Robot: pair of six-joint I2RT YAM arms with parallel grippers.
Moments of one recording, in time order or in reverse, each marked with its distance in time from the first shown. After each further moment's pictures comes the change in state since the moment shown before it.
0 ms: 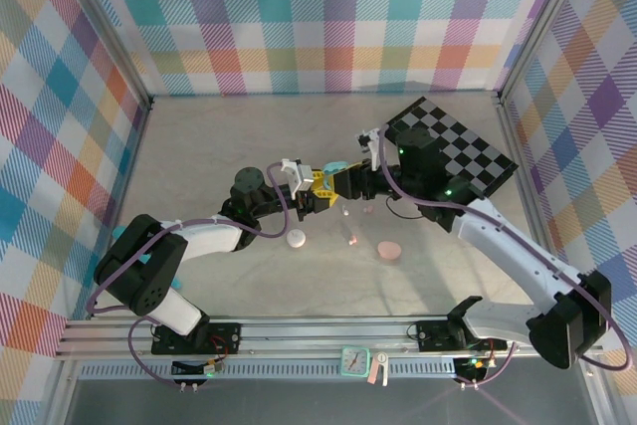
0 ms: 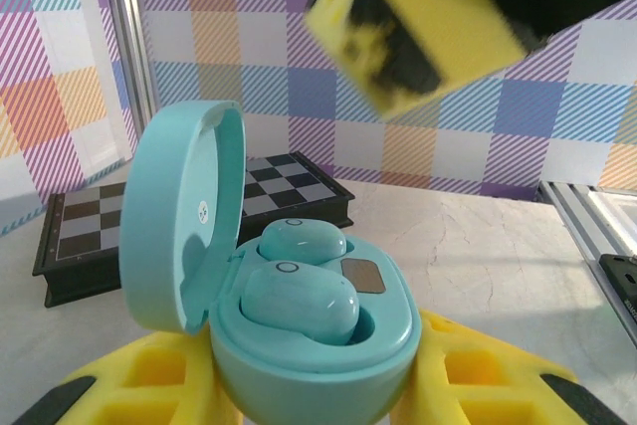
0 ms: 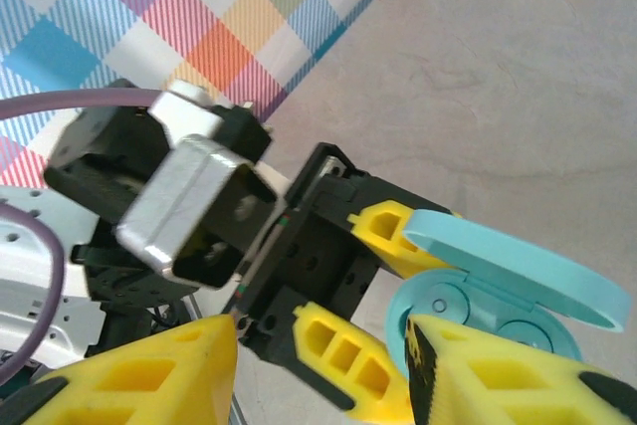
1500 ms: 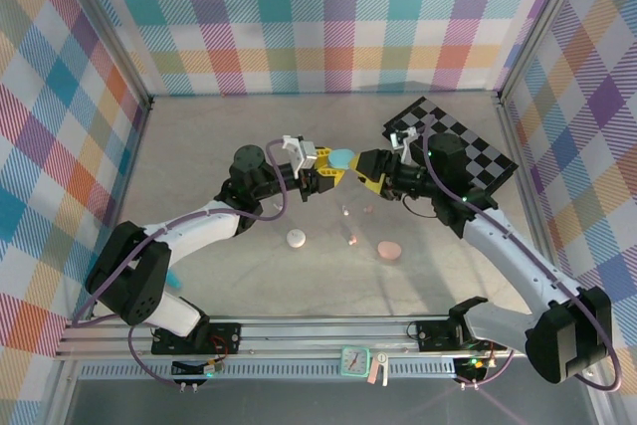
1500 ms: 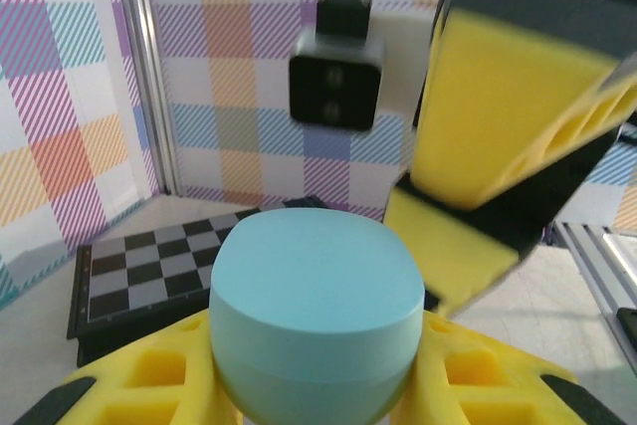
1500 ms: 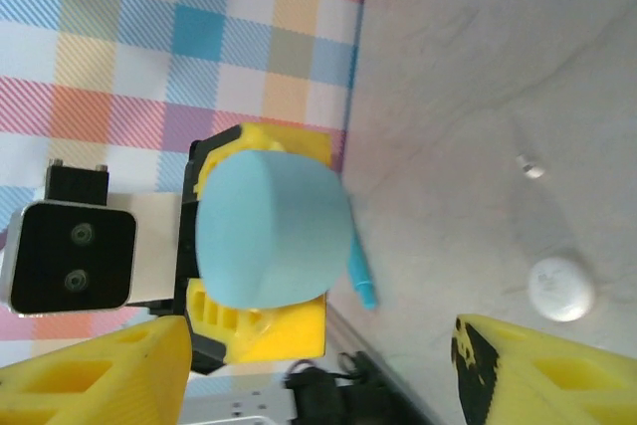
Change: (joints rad) left arm 0.000 -0.066 0.190 -0.212 -0.014 -0.015; right arm -0.193 -0.047 -0.192 0.248 -0.194 0.723
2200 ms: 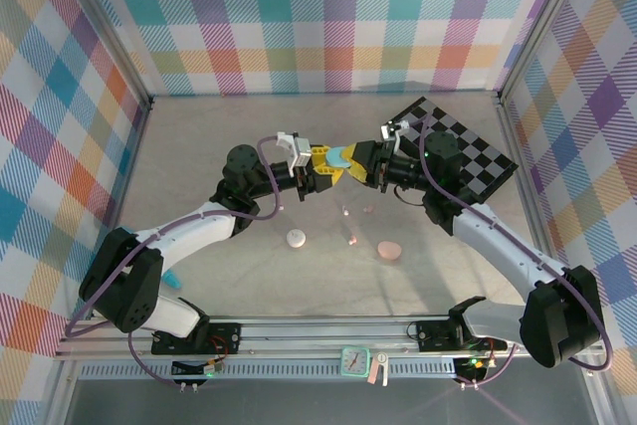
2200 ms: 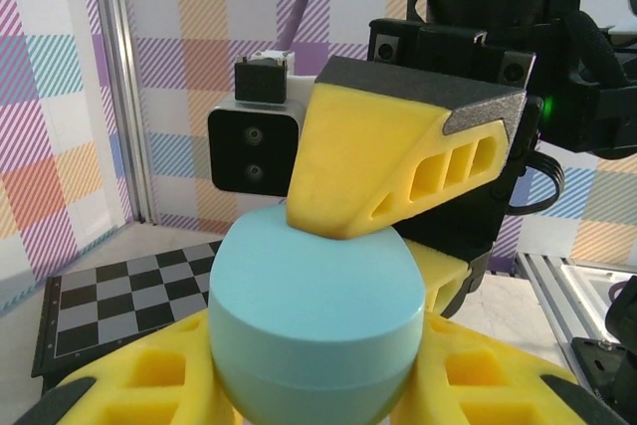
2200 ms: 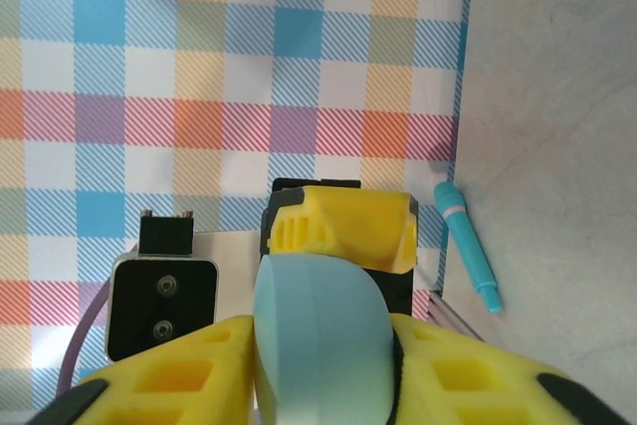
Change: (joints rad) left arm -0.002 -0.042 0.002 0.021 0.043 -0.079; right arm 0.024 0.086 -0.020 0.362 -0.065 0.315
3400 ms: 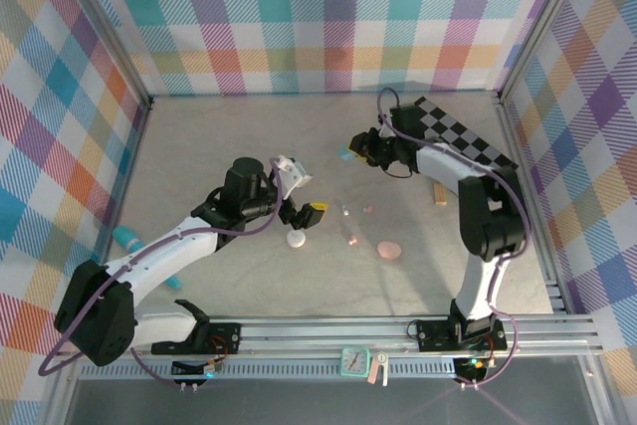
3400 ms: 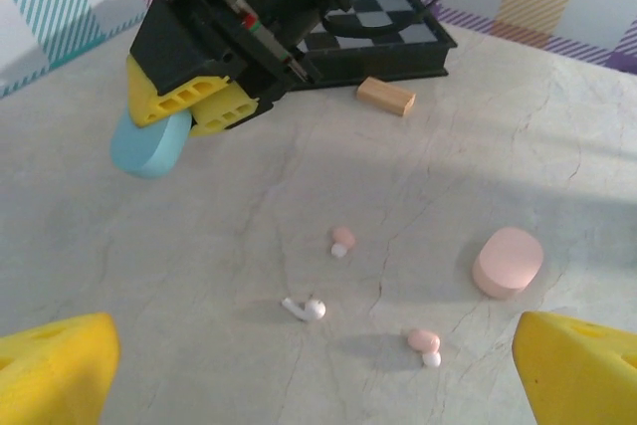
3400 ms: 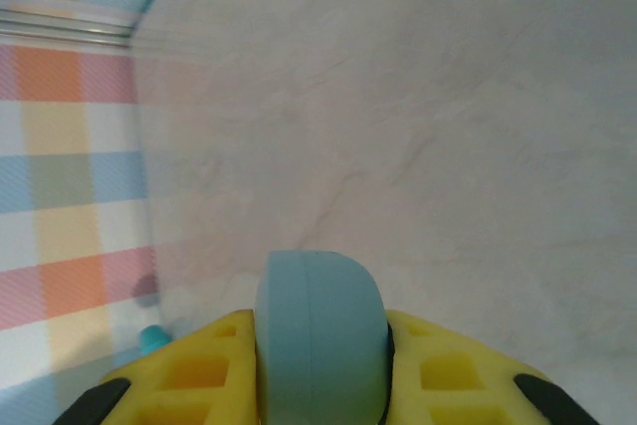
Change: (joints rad) left arm -0.012 -0.200 -0.067 -0.699 -0.344 0.271; right arm -0.132 0.694 0.470 -0.480 0.237 -0.578
